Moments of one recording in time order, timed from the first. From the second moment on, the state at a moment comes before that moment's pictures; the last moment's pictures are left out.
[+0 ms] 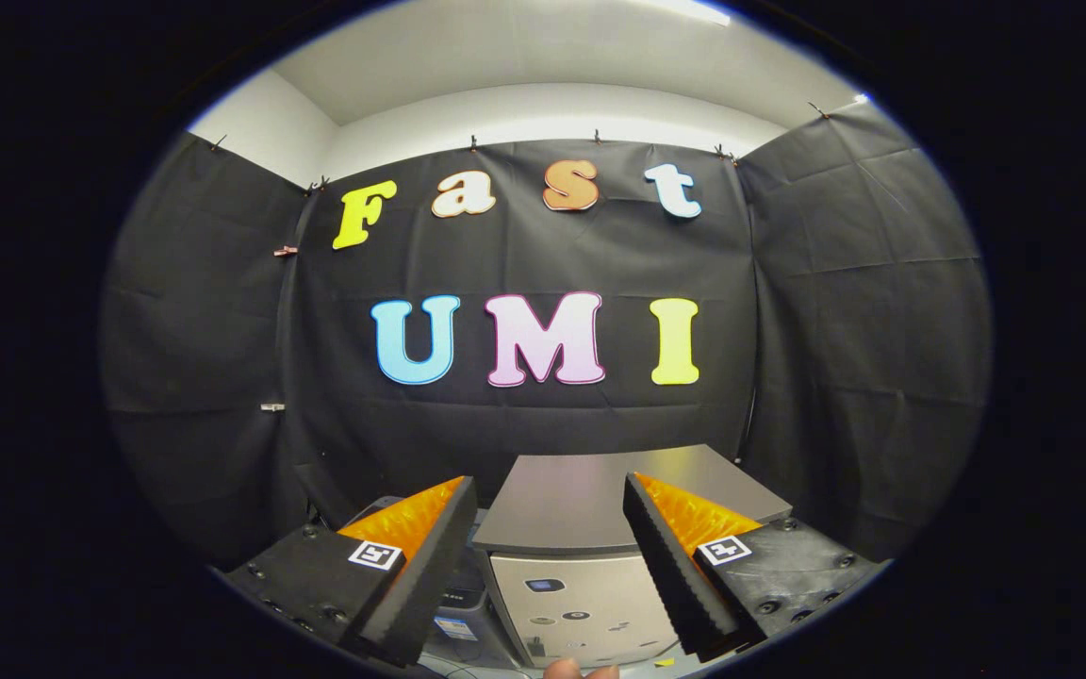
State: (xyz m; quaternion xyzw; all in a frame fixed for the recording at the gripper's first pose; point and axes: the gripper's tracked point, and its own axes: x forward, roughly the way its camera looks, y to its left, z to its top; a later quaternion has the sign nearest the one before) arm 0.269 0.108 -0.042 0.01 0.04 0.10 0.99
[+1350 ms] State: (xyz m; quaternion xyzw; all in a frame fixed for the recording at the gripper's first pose) arm 0.141 0.072 -0.072 0.00 0.05 0.10 0.99
